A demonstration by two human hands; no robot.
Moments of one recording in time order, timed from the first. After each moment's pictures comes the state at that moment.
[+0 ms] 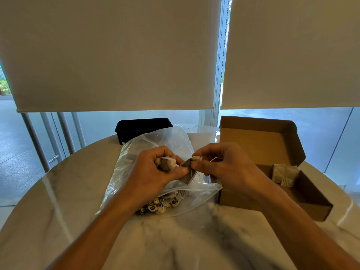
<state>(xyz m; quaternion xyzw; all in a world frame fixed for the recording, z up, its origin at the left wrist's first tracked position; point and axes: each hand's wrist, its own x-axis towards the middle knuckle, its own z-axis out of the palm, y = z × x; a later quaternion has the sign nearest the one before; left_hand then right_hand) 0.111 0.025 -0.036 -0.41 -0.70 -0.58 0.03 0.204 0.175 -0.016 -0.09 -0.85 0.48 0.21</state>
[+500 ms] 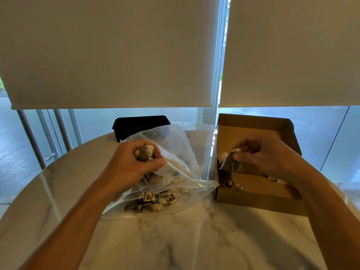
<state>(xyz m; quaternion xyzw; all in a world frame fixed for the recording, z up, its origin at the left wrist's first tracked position) 0.085 0.004 -0.033 -0.36 -0.74 -0.56 0.01 0.232 0.251 -0.009 -0.16 -0.90 0.35 0.21</state>
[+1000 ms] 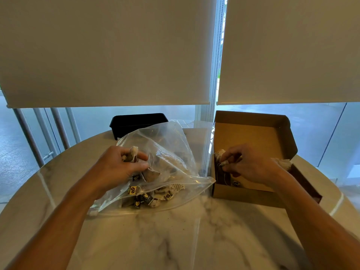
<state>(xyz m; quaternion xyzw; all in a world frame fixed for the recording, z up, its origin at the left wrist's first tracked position) 0.067 -0.010 -0.041 -0.28 -0.82 -0.51 -0.03 0.212 0.258 -0.042 -0.17 -0.92 0.34 0.13</state>
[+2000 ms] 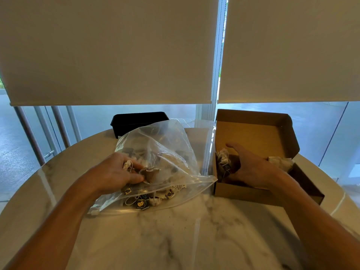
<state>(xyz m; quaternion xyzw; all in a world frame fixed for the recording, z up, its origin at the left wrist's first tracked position) 0.071 -0.018 -0.036 -0.28 -0.88 -0.37 -0.13 0.208 0.269 -0.058 -0.18 -0.93 0.32 0.09</state>
